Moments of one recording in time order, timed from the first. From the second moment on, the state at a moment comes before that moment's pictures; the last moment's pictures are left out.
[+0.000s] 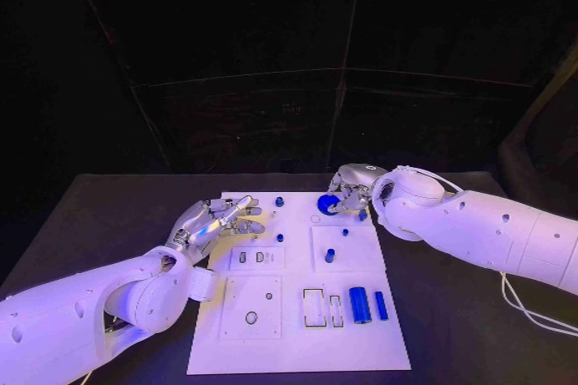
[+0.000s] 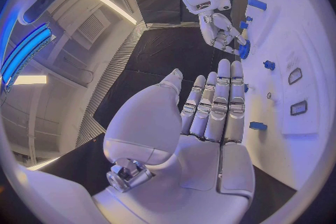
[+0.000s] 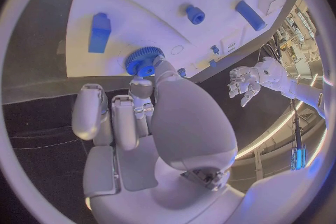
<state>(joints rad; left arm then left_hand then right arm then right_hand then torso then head) 1.12 -0.87 -0.04 1.62 -0.03 -0.28 0.50 1.32 0.07 0.04 0.22 0.14 0.91 0.22 0.09 0.07 0.98 0.18 0.10 0.07 1.11 0.12 0.21 0.23 0.17 0.94 0.23 0.31 0.12 1.24 -0.69 0.06 1.30 -1.58 -0.15 -0.25 1.49 -0.07 -0.01 0.20 0.25 0.95 0.14 0.15 0.07 1.28 0.05 1.04 1.01 1.47 -0.02 1.48 1.31 0.09 1.35 0.09 1.42 1.20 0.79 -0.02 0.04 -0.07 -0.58</state>
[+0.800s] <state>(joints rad) 1.12 -0.88 -0.04 1.62 -0.03 -0.28 0.49 1.32 0.07 0.04 0.21 0.14 0.91 0.22 0.09 0.07 0.98 0.18 0.10 0.07 1.11 0.12 0.21 0.23 0.17 0.94 0.23 0.31 0.12 1.24 -0.70 0.06 1.44 -1.63 -0.35 -0.25 1.48 -0.04 0.08 0.18 0.24 1.01 0.13 0.15 0.07 1.34 0.04 1.15 1.13 1.47 -0.03 1.48 1.31 0.07 1.39 0.08 1.45 1.27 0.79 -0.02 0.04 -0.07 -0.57</state>
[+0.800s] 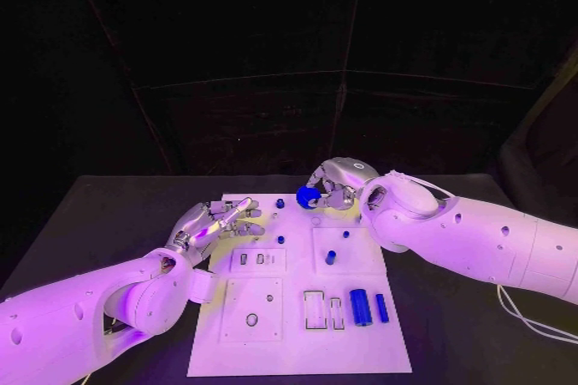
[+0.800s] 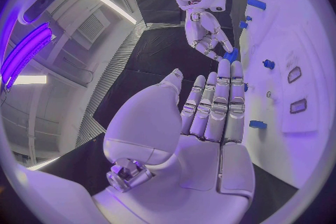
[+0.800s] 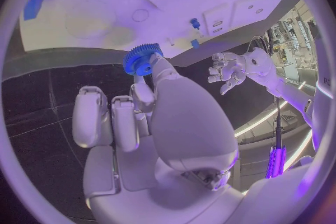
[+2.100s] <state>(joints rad) 1.12 -0.88 -0.04 1.62 -0.03 -0.28 0.49 1.32 0.07 0.04 0.21 0.14 0.91 0.22 0.09 0.07 0.98 0.18 0.10 0.07 1.11 0.12 0.20 0.23 0.17 0.94 0.23 0.31 0.12 1.22 -0.49 0.03 1.34 -1.75 -0.27 -0.31 1.45 -0.06 0.12 0.21 0.24 1.00 0.13 0.12 0.06 1.33 0.04 1.13 1.12 1.47 -0.03 1.48 1.31 0.07 1.39 0.08 1.45 1.27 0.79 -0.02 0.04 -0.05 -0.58</state>
